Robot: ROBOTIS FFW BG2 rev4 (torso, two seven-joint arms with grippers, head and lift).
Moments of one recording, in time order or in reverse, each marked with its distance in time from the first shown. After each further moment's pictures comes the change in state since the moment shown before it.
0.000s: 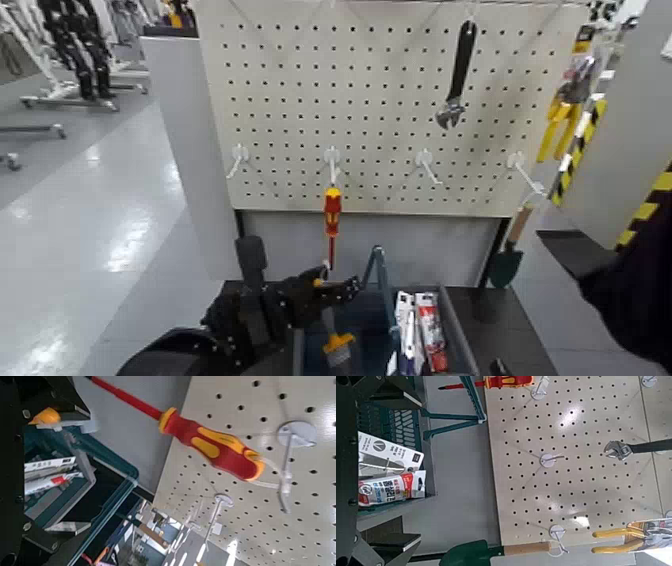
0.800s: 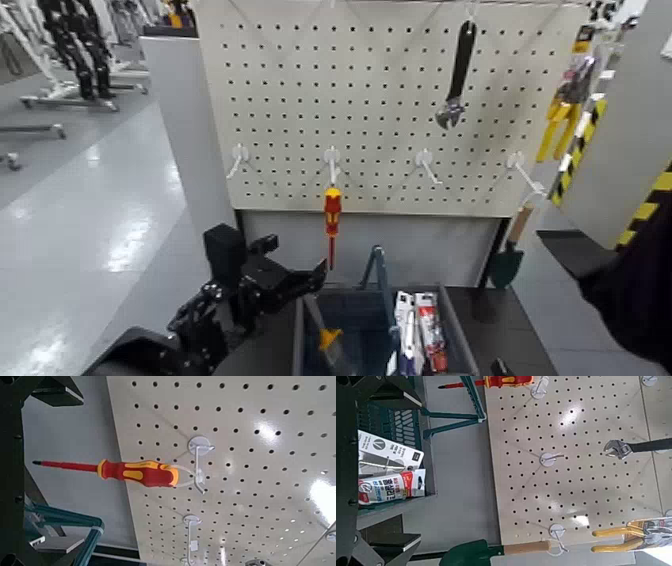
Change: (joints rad) left arm 0.179 -0.006 0.178 -0.288 -0.457 -0.092 0.225; right arm 0.003 0.000 -0.003 -0.006 0.000 0.003 0.000
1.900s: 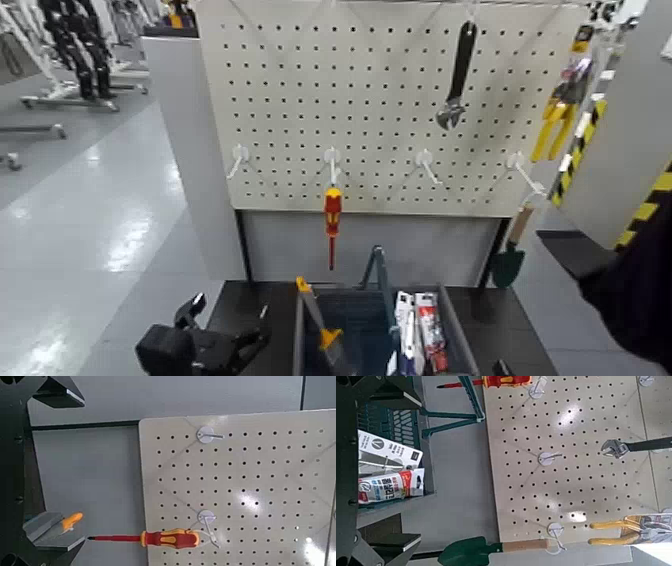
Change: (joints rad) left arm 0.372 -0.069 0.156 -0.120 -0.231 -0.251 0.294; right arm 0.005 0.004 -0.004 -0.001 0.002 -0.010 0.004
